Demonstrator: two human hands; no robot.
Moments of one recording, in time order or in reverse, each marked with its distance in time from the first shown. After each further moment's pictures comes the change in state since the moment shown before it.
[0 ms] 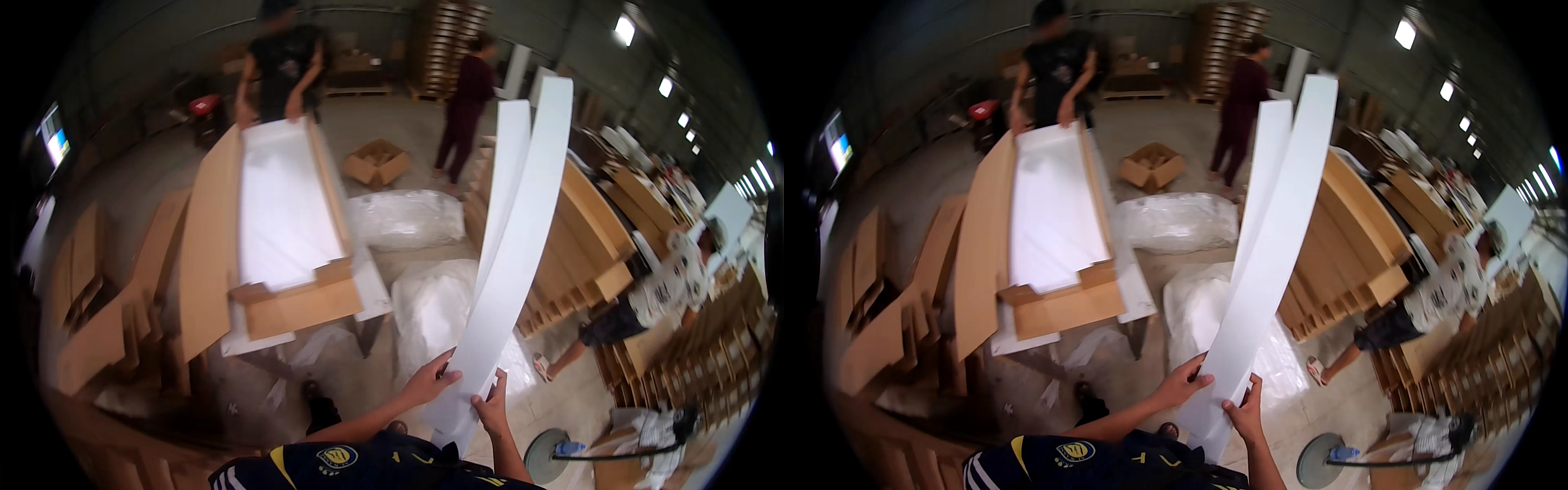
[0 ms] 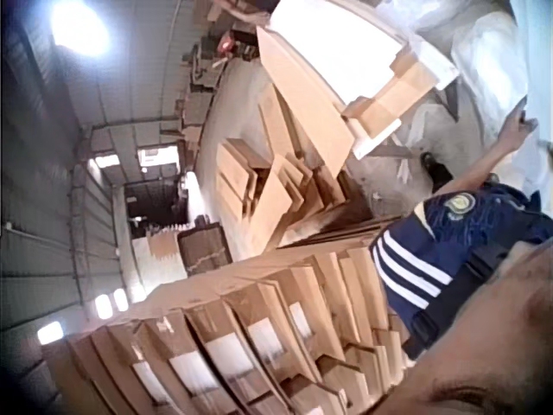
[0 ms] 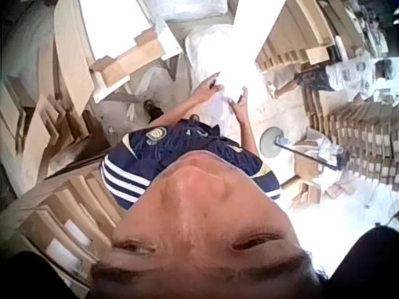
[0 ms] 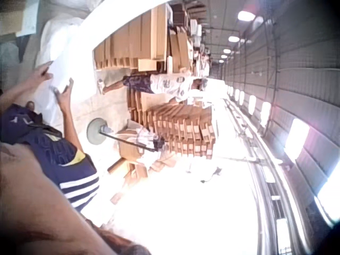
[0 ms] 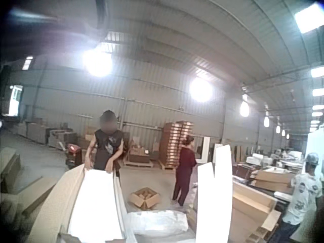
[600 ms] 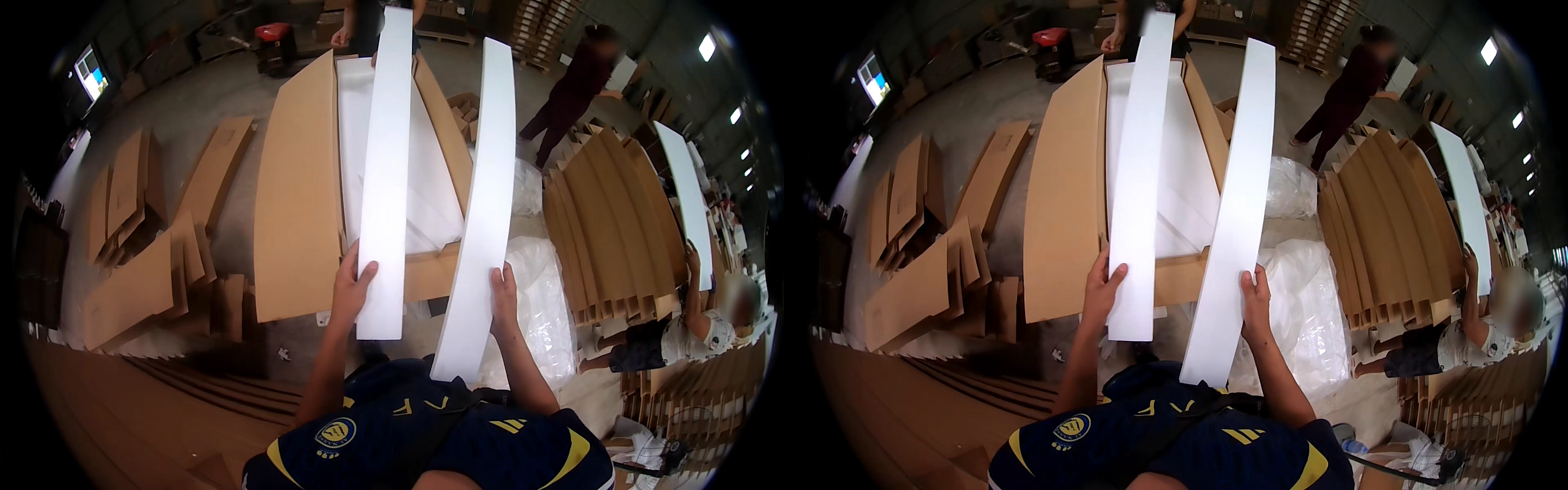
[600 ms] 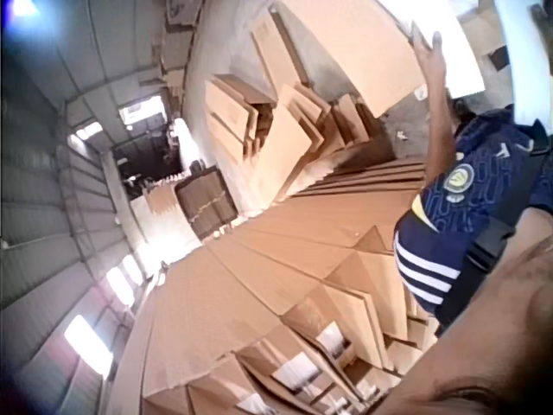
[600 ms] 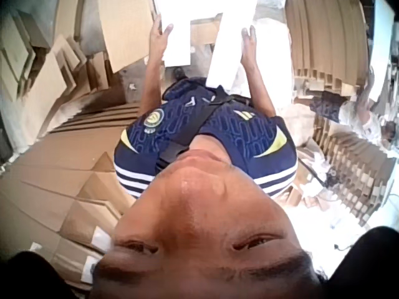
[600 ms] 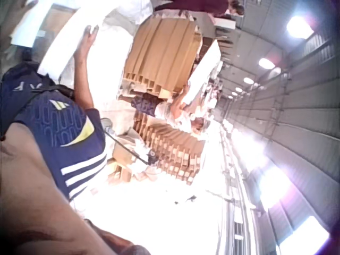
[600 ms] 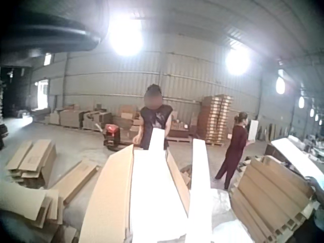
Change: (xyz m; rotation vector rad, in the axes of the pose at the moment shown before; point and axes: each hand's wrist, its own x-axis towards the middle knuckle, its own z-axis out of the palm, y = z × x) left_hand -0.127 0.128 -0.393 -0.012 0.775 0.163; right_hand 0.183 -0.055 0.328 0.249 -0.204 0.127
